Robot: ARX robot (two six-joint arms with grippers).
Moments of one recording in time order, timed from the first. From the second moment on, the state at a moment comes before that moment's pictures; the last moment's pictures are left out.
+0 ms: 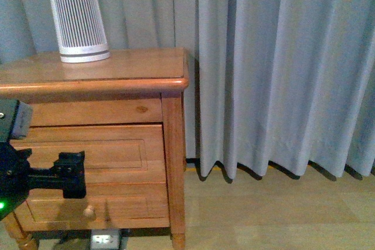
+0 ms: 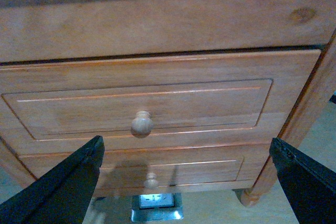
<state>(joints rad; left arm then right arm) -0.08 2.07 0.68 1.25 0.03 0.06 0.00 0.00 0.01 0.00 0.00 0.00</state>
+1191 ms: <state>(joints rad) 0.01 2.49 1.22 1.07 0.10 0.01 0.00 0.00 0.01 0.00 0.00 0.00</state>
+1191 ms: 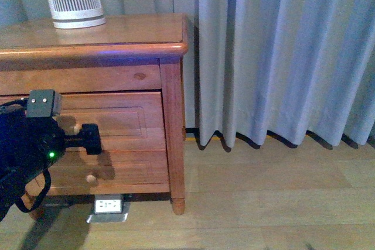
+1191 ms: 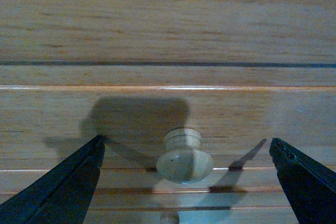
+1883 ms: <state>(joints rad) 0.01 2.50 1.24 1.05 0.10 0.01 0.00 0.00 0.01 0.00 0.00 0.00</state>
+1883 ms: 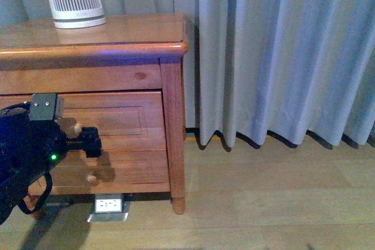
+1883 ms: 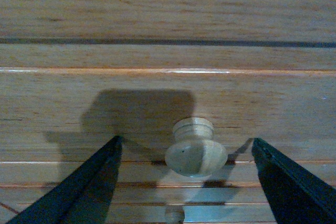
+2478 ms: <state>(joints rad) 0.01 2.46 1.18 1.09 0.10 0.03 0.00 0.00 0.01 0.00 0.00 0.00</state>
